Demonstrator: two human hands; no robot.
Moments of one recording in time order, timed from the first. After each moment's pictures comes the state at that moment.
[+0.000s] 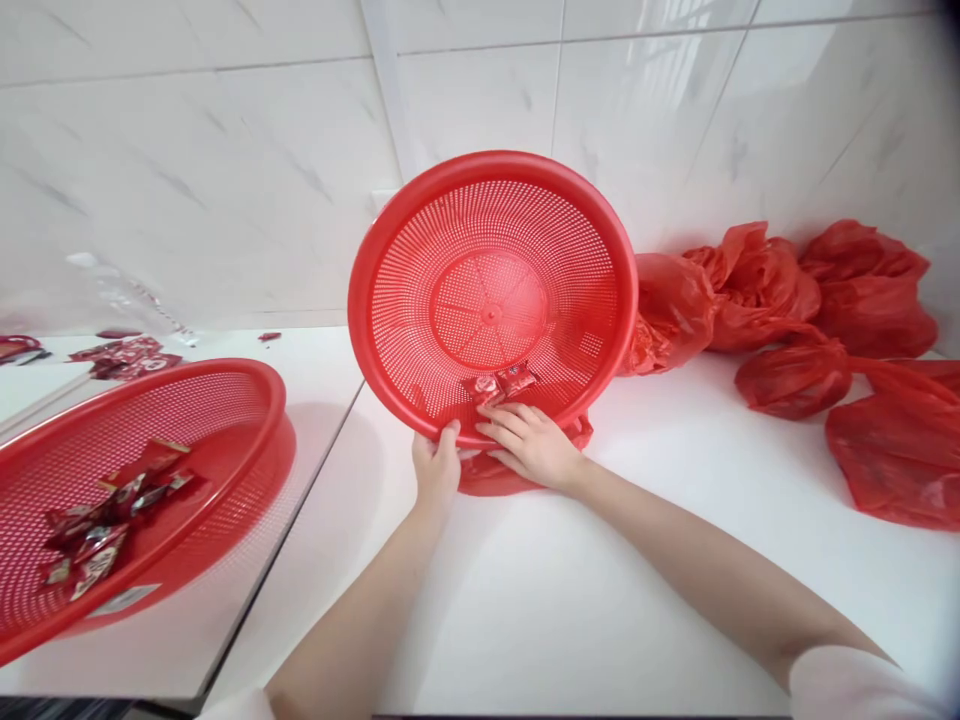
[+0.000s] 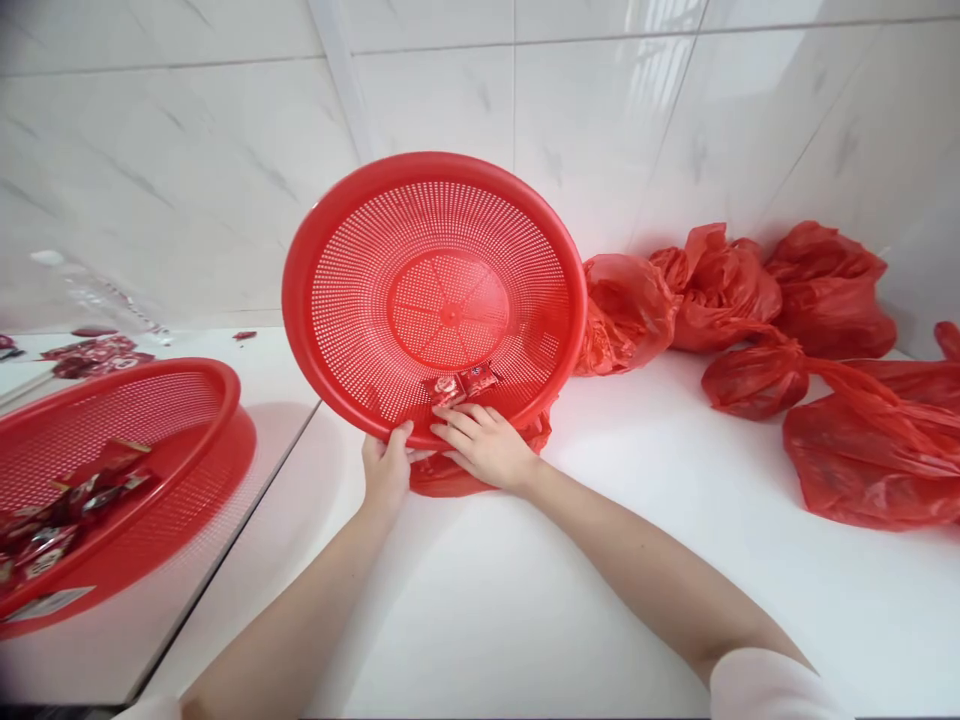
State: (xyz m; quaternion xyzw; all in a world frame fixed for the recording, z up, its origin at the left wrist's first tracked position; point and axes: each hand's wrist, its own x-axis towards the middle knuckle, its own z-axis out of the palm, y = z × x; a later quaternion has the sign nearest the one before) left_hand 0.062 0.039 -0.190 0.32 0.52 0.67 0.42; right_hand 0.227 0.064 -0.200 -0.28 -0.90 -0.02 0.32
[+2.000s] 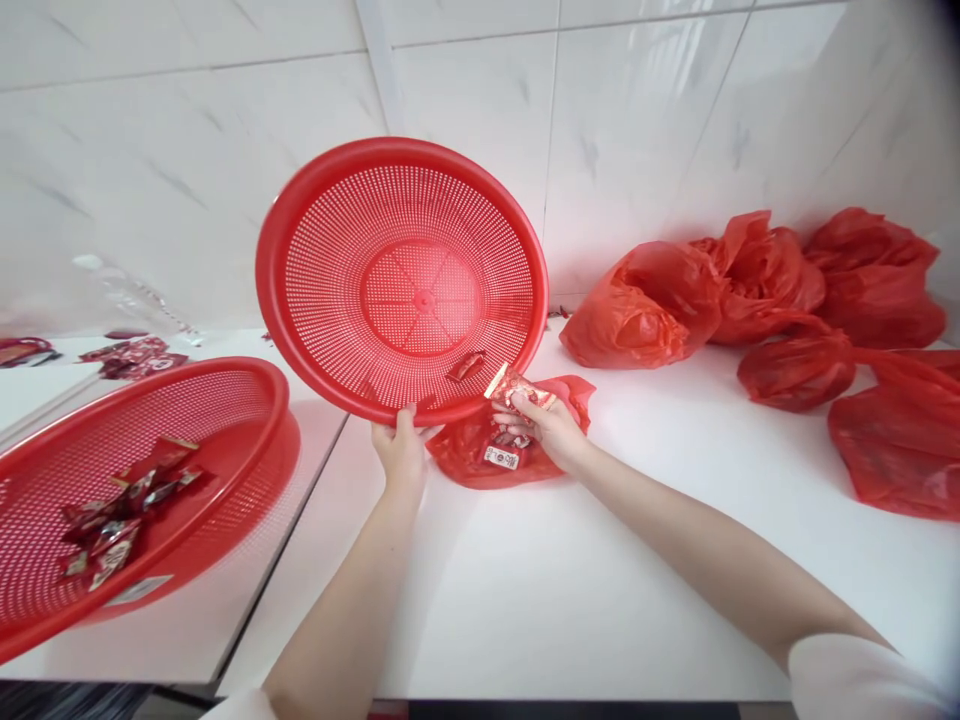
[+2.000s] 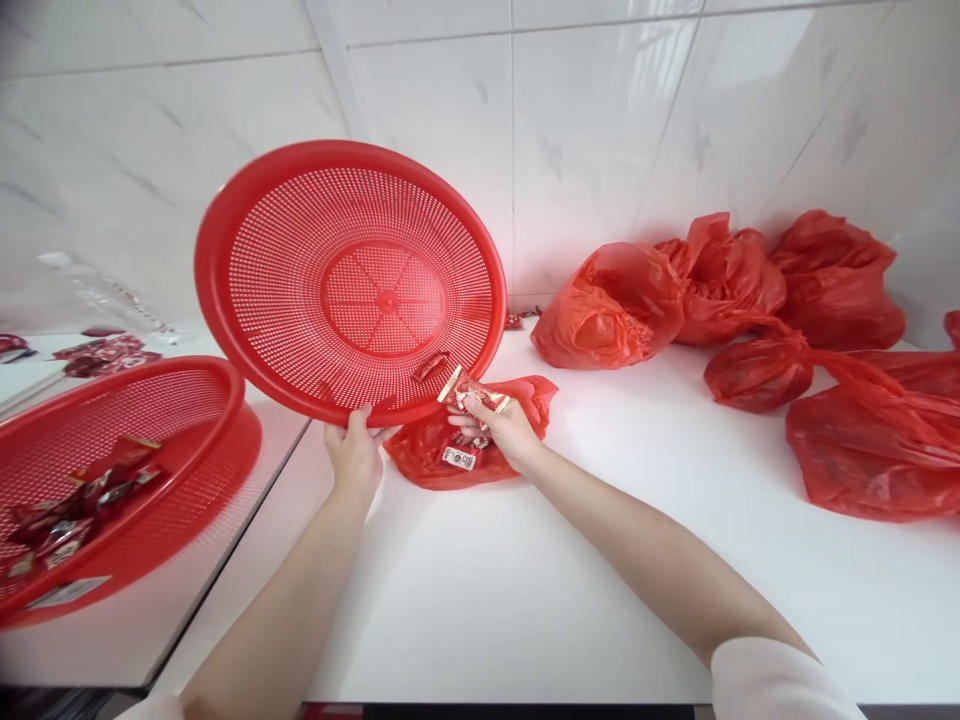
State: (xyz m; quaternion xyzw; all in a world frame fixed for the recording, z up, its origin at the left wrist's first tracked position) left_hand 0.024 0.060 -0.179 0.27 0.50 0.75 0.34; right_hand 0.221 0.070 -0.190 -0.33 -0.40 0.69 0.50
